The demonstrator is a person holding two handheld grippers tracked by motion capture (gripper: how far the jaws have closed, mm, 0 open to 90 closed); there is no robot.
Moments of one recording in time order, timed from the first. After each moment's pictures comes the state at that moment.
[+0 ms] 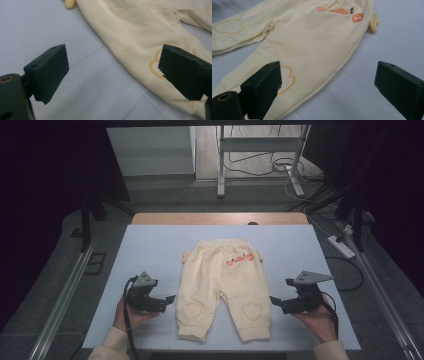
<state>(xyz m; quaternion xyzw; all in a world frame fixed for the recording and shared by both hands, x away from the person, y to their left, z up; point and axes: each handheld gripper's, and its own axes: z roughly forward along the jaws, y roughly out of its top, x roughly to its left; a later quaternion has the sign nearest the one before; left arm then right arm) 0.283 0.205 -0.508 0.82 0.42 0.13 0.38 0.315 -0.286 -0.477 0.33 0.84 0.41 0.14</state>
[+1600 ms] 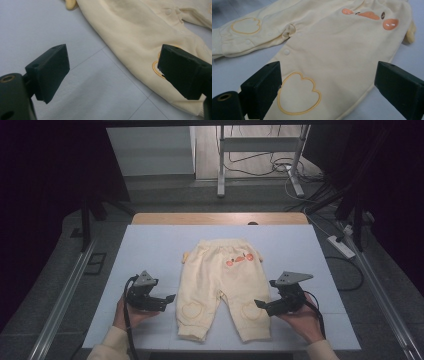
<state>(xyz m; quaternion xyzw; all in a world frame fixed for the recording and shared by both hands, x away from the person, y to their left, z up) 0.287 0.206 -0.509 0.82 0.41 0.13 0.38 0.315 -0.242 -0.480 0.30 0.86 0.41 0.12</state>
